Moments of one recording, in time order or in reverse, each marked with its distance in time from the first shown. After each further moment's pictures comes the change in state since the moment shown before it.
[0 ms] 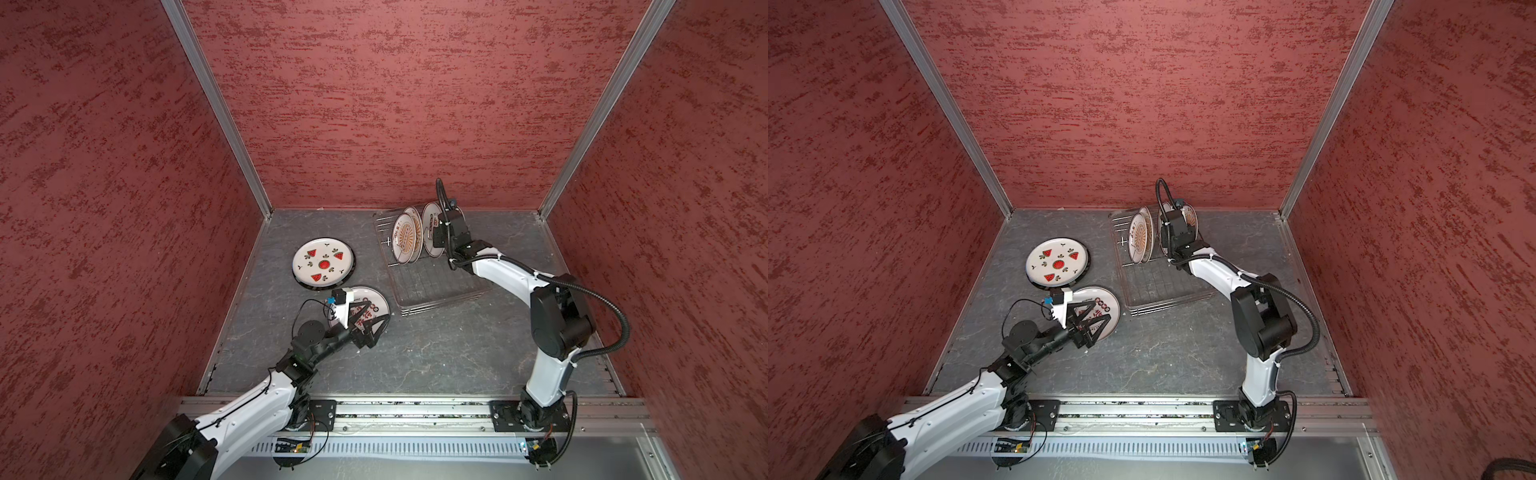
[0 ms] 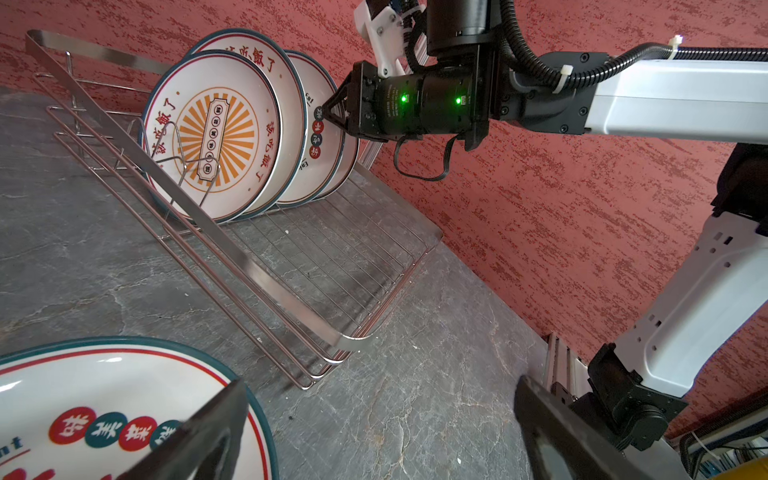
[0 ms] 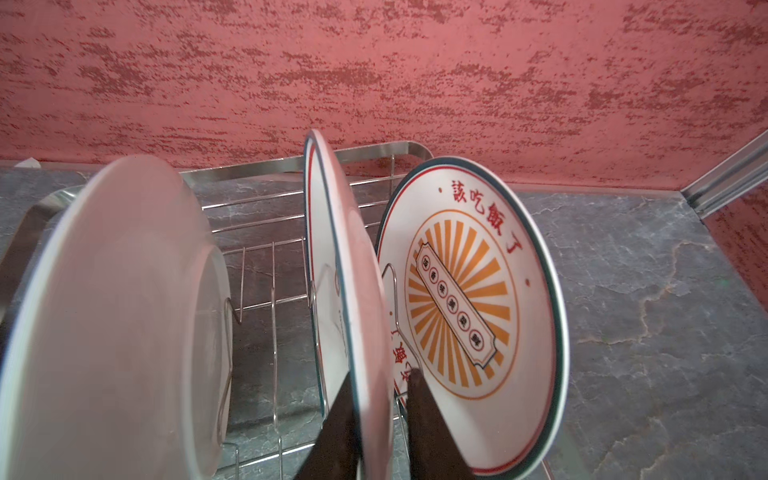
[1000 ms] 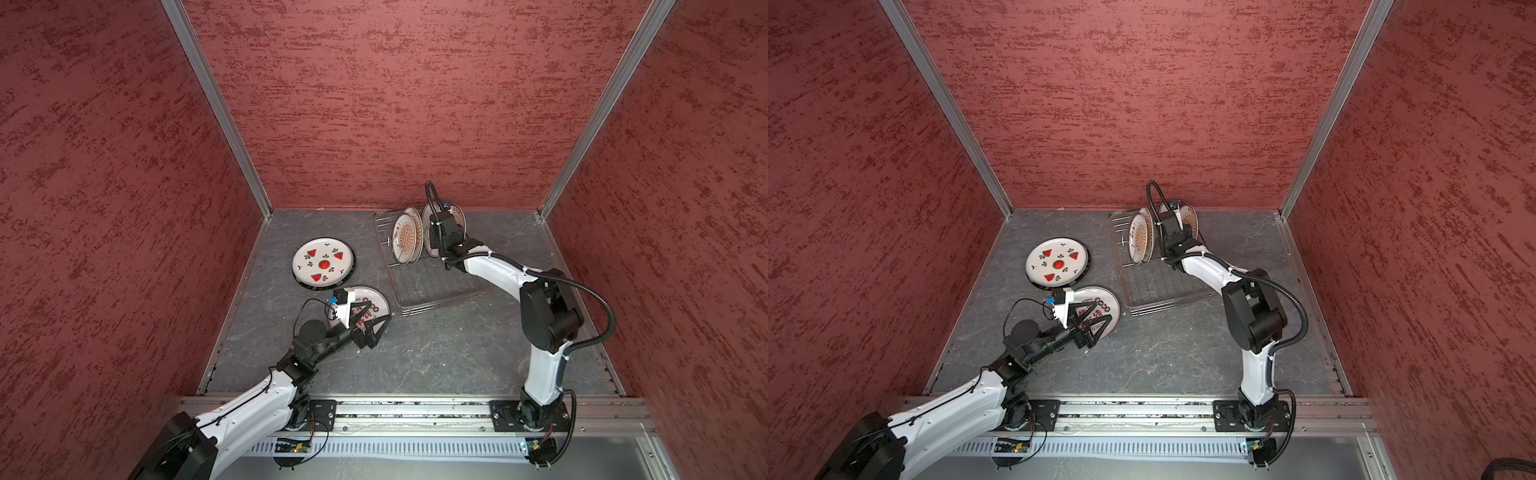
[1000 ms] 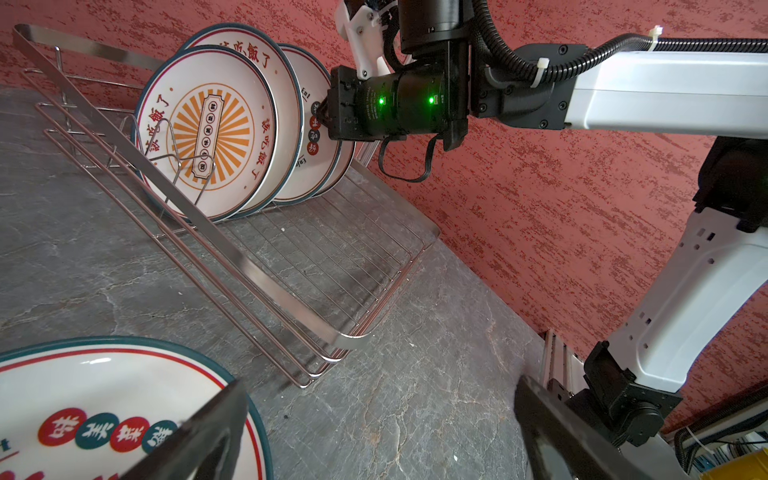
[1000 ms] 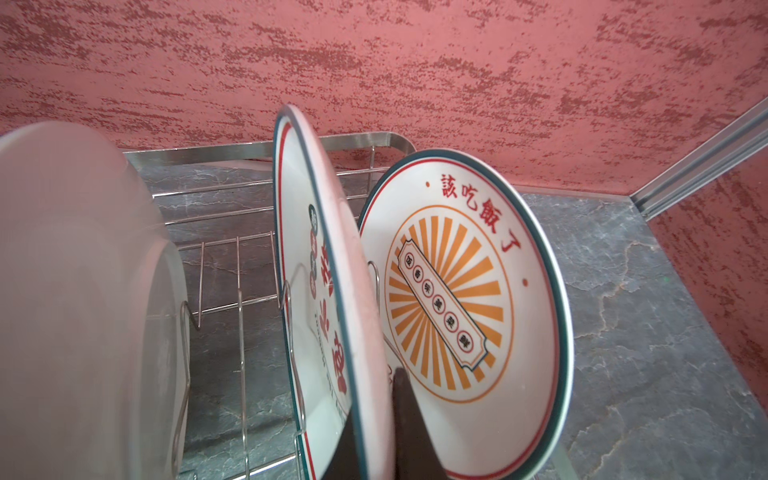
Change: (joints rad) left arm -0.010 -0.009 0.005 -0.012 -0.001 -0.001; right arm 0.031 0.058 0.053 -0.037 0.116 -0.038
